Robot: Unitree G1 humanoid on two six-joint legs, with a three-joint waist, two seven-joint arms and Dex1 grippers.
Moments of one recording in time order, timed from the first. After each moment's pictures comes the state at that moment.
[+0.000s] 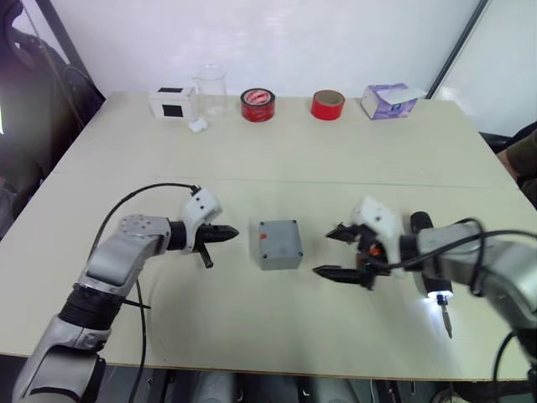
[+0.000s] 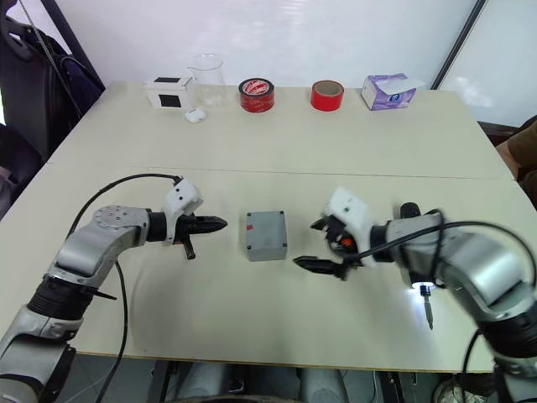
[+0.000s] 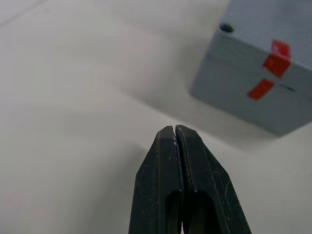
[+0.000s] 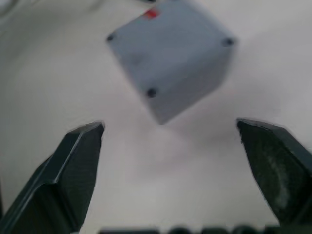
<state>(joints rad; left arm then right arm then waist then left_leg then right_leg) -0.48 0.63 -0.22 -0.07 -0.30 0.65 -0.93 -0.36 -0.89 0.20 -0.58 0.67 0.98 0.64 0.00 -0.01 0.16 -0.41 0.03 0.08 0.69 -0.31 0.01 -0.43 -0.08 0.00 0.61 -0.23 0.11</state>
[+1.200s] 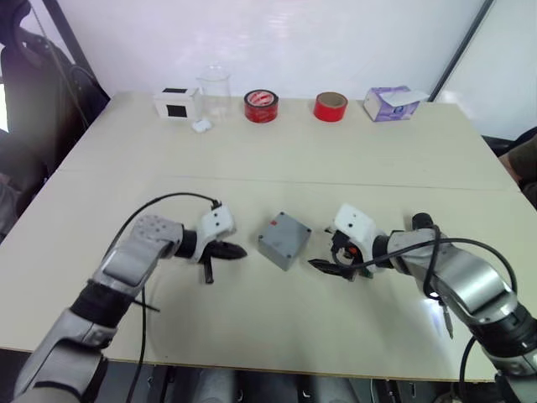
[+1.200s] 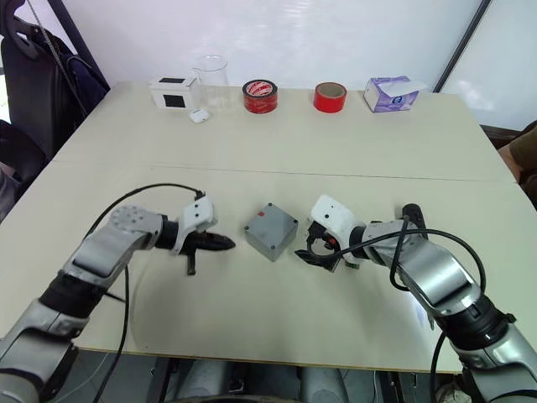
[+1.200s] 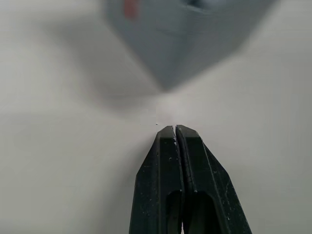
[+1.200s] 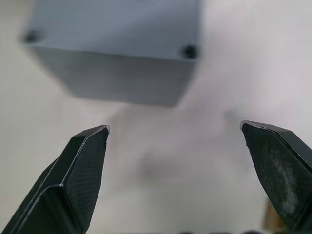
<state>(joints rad) -0.46 0.67 -0.31 -0.09 -0.22 0.61 -1.15 -0.42 -0.81 0.31 -0.37 0.34 0.85 0.67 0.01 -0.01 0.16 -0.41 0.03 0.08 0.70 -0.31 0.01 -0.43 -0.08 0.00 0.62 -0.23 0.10</state>
